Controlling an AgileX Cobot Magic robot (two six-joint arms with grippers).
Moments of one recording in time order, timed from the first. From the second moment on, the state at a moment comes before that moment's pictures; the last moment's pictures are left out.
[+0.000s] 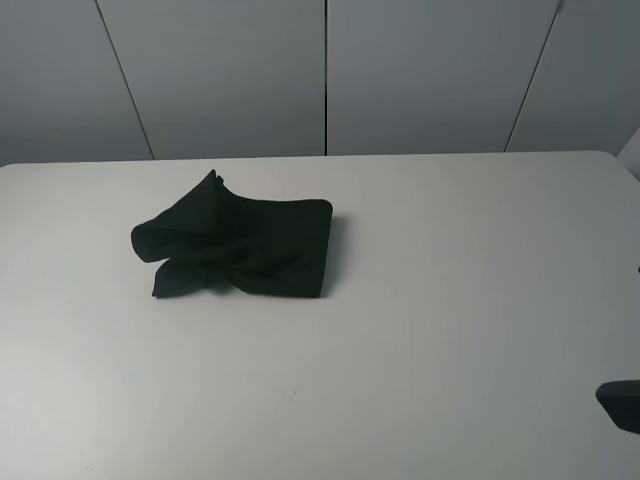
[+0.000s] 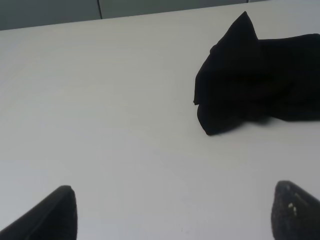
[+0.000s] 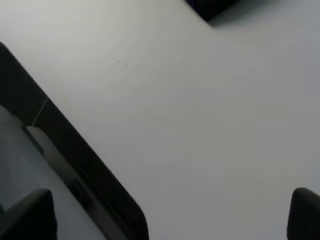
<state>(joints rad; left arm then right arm) -0.18 0.00 -0.51 0.03 1.09 -0.05 0.68 0.53 -0.69 0.16 1.18 -0.16</state>
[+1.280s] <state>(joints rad) -0.07 0.00 -0.51 0.00 1.09 -0.02 0.22 0.00 -0.51 0.09 1.10 -0.04</state>
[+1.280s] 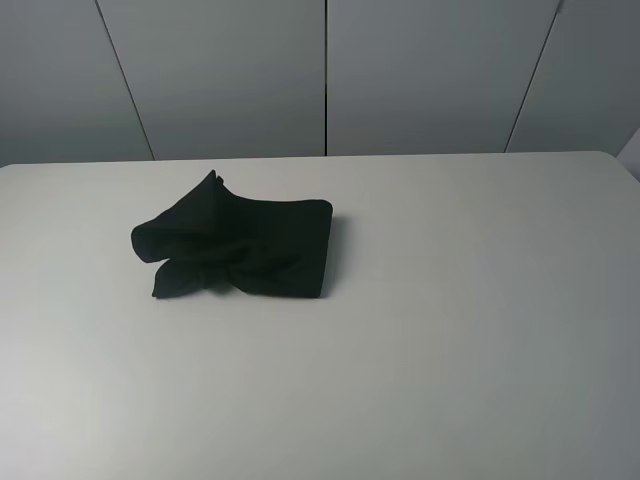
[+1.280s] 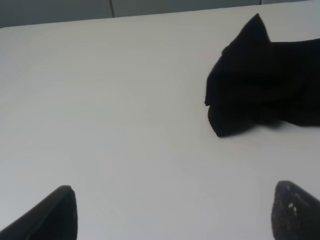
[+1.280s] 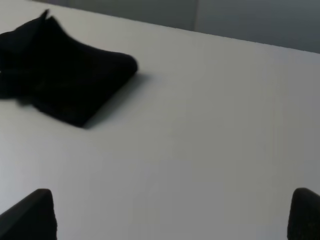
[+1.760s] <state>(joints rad) 0.03 0.00 -0.51 0.00 1.09 -0.02 0.03 0.00 -0.51 0.08 1.10 -0.03</state>
